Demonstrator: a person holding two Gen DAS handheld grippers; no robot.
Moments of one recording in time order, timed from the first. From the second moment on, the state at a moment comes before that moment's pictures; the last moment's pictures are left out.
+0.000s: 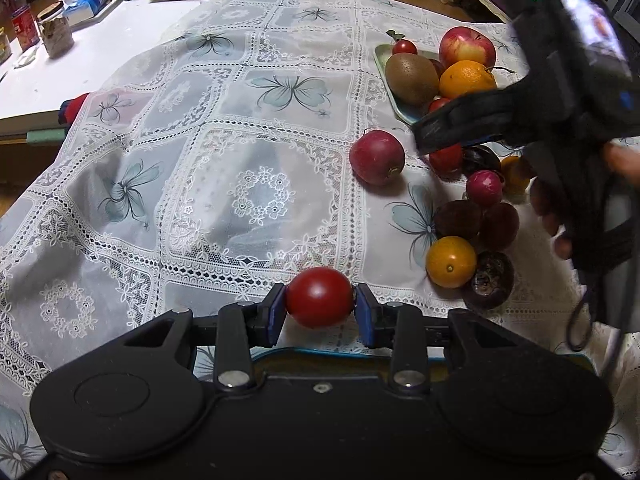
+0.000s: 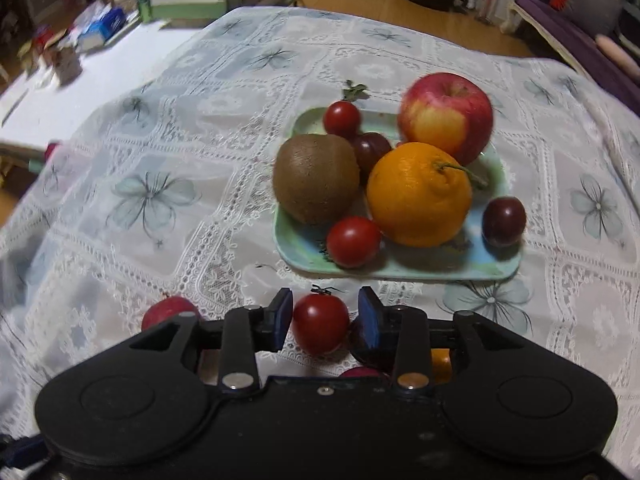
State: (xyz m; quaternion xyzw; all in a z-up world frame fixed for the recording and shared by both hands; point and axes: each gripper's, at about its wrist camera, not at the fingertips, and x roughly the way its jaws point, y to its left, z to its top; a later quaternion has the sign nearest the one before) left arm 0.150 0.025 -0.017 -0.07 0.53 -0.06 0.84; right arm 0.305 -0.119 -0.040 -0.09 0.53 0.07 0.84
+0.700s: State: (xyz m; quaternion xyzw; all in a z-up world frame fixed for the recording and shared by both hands) left arm 0.114 0.034 0.022 -0.09 0.51 -0.08 0.85; right arm 0.228 -0.164 0.048 0.08 0.51 0.08 0.85
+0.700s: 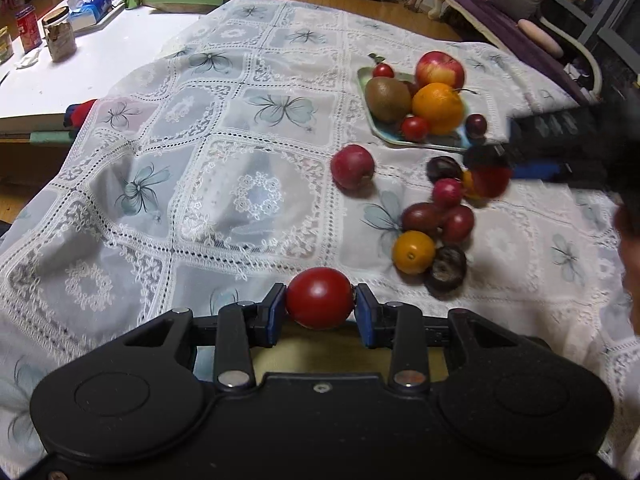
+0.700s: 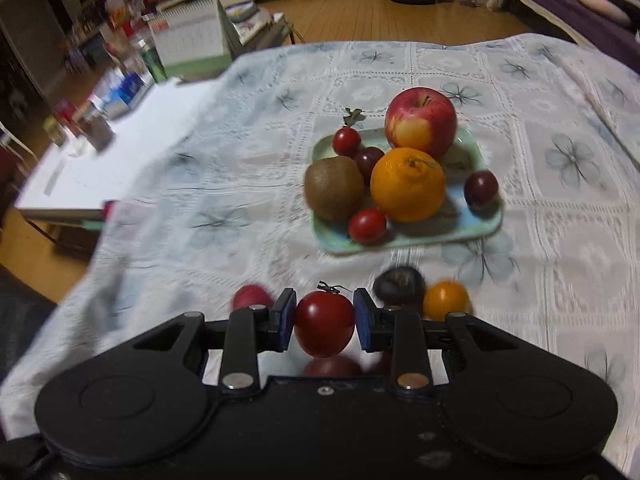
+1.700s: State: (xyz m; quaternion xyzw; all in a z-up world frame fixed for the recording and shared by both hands) left arm 0.026 0.013 -0.005 -0.07 0.53 -0.07 0.84; right arm 0.028 -0.216 -0.005 0.13 0.57 0.00 0.81
